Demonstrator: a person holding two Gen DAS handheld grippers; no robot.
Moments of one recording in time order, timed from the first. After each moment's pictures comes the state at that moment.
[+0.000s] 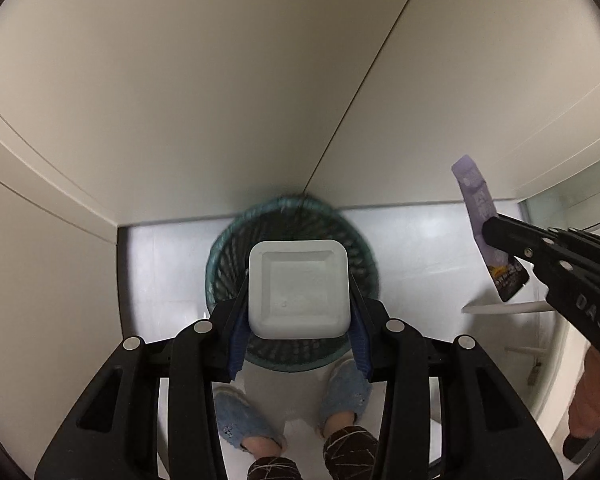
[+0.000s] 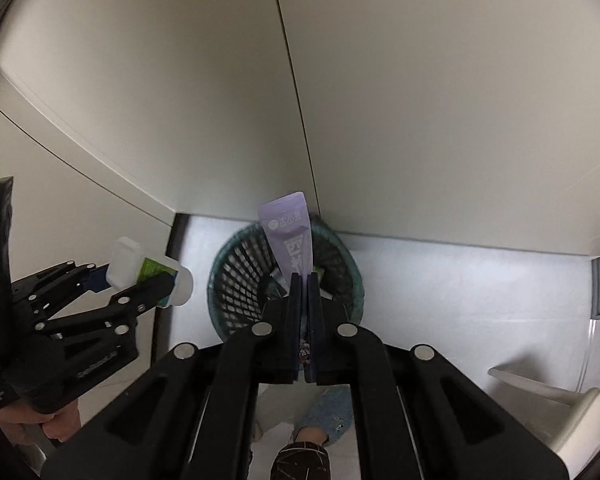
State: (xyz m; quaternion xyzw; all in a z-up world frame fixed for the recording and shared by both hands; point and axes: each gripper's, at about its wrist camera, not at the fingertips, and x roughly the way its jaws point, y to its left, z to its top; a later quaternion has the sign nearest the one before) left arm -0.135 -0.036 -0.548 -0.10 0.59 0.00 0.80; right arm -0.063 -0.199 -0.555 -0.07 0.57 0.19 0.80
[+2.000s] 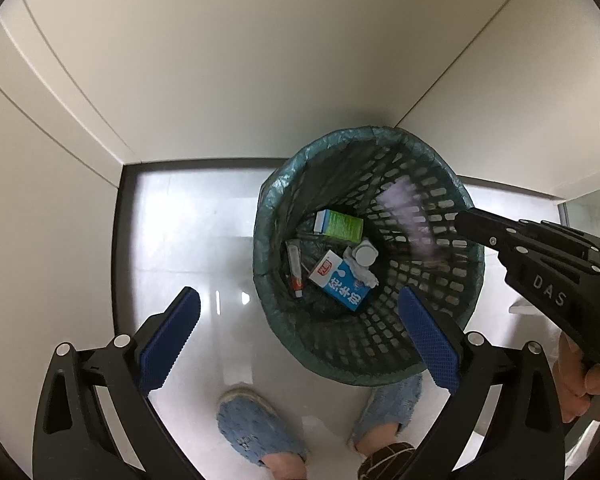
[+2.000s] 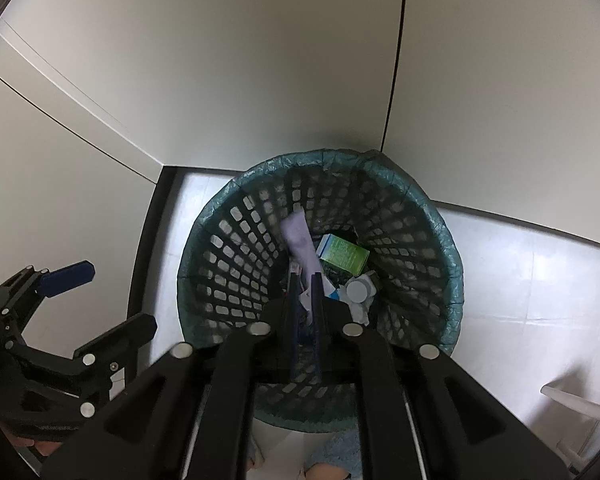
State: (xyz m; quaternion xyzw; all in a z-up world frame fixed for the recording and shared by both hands) left arm -0.160 0.027 -0.695 -0.13 0.62 0.04 0.78; right arm -0.057 -0.128 -0.742 -0.09 0.59 0.22 0.77
